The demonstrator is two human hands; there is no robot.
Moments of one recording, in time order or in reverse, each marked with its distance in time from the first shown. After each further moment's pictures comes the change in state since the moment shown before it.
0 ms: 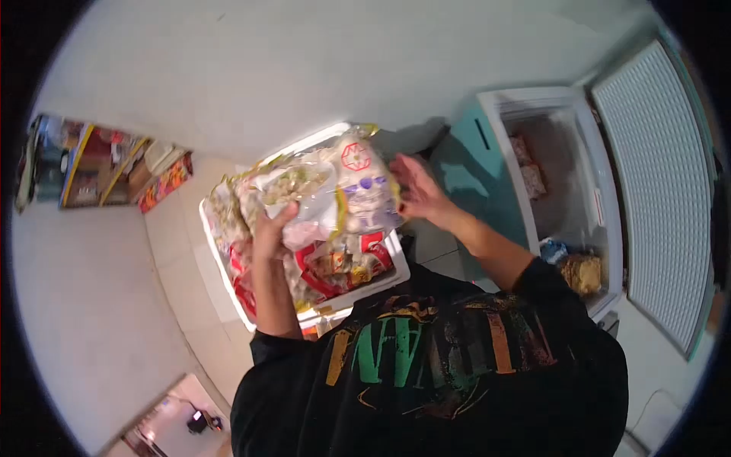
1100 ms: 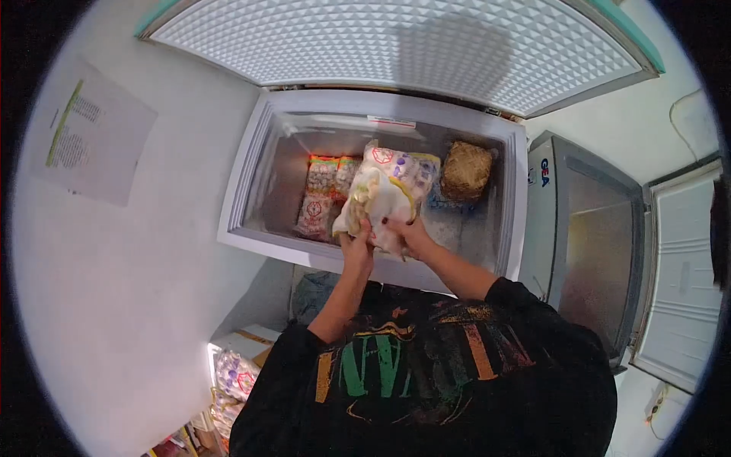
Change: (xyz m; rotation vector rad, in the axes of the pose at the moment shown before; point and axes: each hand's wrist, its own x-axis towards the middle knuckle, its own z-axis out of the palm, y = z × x) left_hand -0.143 -0.284 0.500 -0.030 -0.897 -0.355; right_hand -0.341 0.035 -0.261 0.601 1.315 -0.292
